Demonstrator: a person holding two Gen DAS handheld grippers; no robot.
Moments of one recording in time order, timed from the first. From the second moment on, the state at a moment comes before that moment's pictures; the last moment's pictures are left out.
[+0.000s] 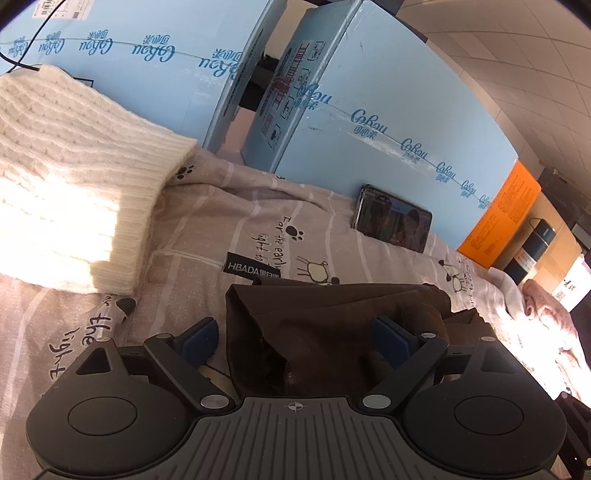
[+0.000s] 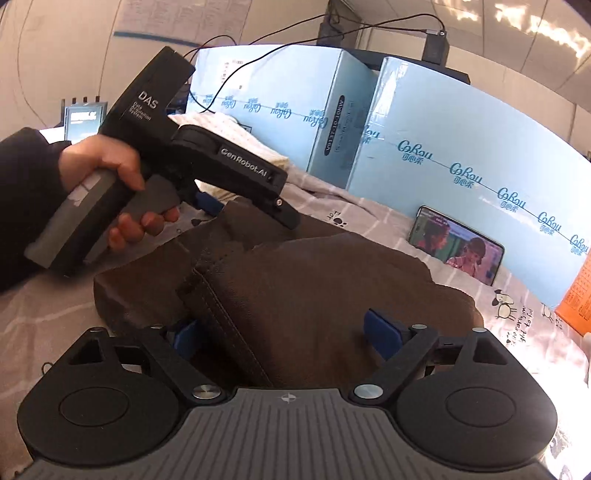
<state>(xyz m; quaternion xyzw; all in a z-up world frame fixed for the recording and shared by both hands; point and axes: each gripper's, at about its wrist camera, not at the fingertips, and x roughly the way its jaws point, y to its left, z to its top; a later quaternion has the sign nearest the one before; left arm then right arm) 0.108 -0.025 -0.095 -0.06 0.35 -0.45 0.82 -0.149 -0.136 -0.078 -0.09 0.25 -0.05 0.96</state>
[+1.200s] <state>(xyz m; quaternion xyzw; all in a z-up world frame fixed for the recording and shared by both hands) 0.106 -0.057 -0.104 -0.02 0.33 -0.54 0.77 -0.344 -0.386 -0.091 0.49 0.02 -0.26 0.83</state>
